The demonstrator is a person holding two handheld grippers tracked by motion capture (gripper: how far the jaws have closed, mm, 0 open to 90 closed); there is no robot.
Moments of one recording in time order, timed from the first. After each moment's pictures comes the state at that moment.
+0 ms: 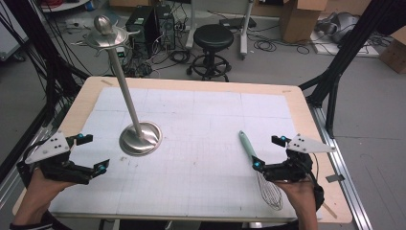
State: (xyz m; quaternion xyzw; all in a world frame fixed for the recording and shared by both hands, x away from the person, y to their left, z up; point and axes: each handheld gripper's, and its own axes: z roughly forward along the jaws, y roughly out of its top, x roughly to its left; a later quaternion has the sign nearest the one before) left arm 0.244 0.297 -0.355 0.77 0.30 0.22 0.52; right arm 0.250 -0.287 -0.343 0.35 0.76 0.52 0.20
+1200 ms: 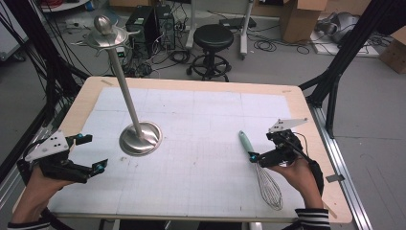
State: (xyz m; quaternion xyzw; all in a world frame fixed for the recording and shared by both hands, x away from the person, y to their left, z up) left arm 0.250 0.303 -0.361 0.77 0.30 0.20 0.52; right arm 0.305 -0.278 -0.343 0.36 0.85 0.36 0.13
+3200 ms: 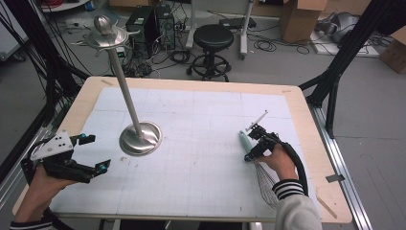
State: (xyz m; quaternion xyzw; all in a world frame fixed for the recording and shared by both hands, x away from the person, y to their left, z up) left arm 0.252 0.297 -0.362 0.78 0.29 0.20 0.52; right arm 0.378 -0.253 -0.409 0.42 0.90 0.12 0.01
